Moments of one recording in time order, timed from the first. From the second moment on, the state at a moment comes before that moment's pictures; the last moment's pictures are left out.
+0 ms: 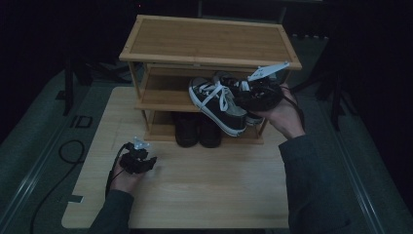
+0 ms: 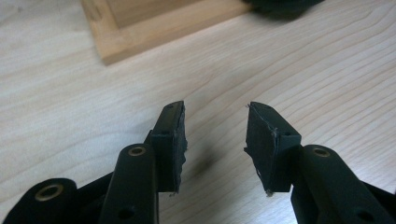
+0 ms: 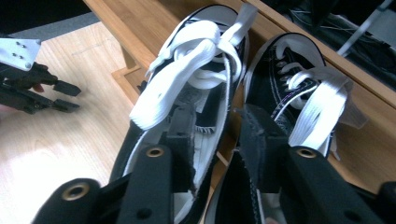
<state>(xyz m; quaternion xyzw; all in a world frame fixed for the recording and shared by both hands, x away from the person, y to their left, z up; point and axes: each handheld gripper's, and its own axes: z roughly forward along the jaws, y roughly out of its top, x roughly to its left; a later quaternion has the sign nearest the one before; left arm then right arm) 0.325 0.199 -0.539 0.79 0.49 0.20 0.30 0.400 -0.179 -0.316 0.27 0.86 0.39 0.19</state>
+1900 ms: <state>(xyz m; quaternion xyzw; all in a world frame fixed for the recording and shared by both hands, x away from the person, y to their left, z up) 0.367 0.121 -0.417 0.83 0.37 0.21 0.35 0.337 -0.160 -0.349 0.14 0.89 0.42 0.11</state>
